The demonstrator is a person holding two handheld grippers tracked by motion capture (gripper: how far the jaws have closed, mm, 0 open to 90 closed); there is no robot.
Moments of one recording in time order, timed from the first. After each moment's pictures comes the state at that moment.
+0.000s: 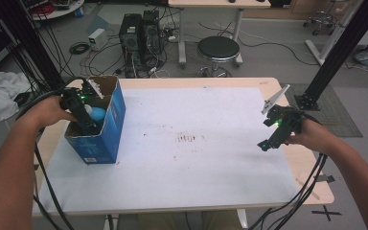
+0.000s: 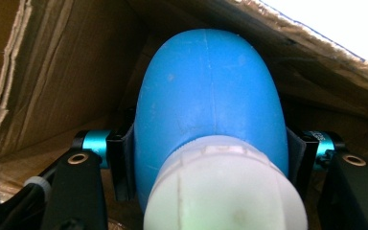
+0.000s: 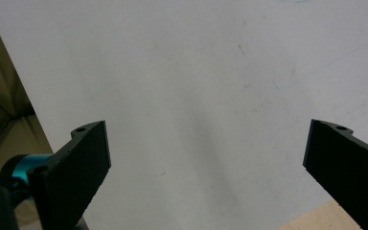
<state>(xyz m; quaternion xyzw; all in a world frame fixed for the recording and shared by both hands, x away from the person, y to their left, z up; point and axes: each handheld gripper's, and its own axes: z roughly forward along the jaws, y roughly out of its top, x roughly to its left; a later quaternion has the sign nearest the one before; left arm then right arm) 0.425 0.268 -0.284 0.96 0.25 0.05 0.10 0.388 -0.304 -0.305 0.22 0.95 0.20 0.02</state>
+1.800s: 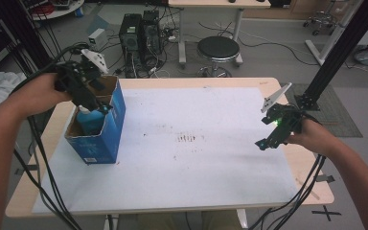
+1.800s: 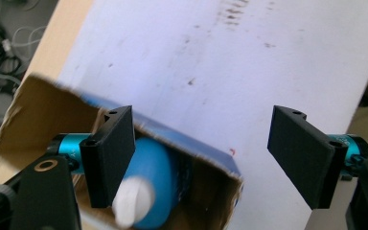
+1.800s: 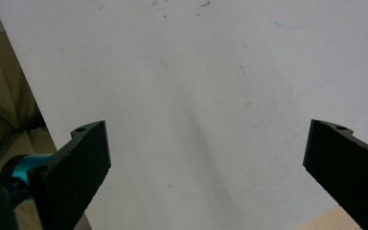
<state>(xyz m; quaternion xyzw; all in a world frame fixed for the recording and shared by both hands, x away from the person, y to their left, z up) 0.380 0.206 -0.176 0.96 0.19 0.11 0.20 0.378 -0.295 -0.291 0.22 0.95 0.22 0.04</state>
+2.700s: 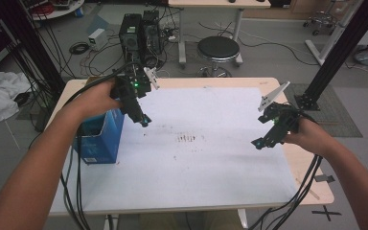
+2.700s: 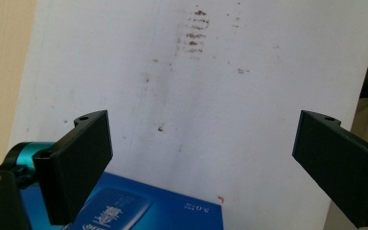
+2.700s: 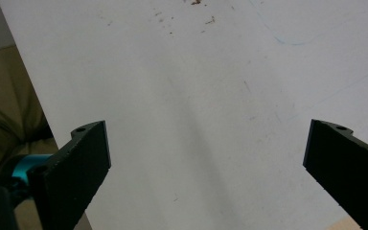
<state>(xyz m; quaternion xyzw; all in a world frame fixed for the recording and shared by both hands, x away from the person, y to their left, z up) 0.402 0.114 -0.218 0.98 0.12 0.08 0.16 0.376 -0.286 -0.285 0.21 0.95 0.24 0.04</state>
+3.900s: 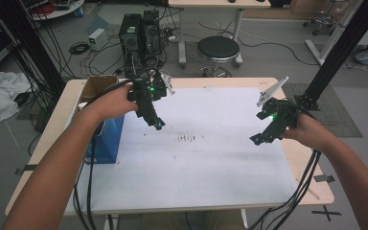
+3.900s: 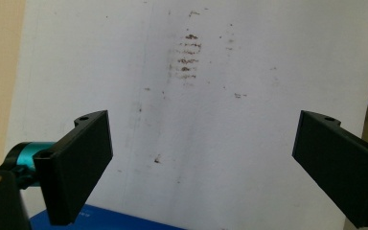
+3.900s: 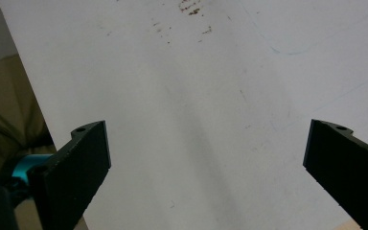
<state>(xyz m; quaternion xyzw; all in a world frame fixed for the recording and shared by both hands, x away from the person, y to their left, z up) 0.409 0.084 -0.235 0.98 0.09 0.08 0.17 0.385 -0.282 -0.279 0.21 0.95 0.24 0.04</state>
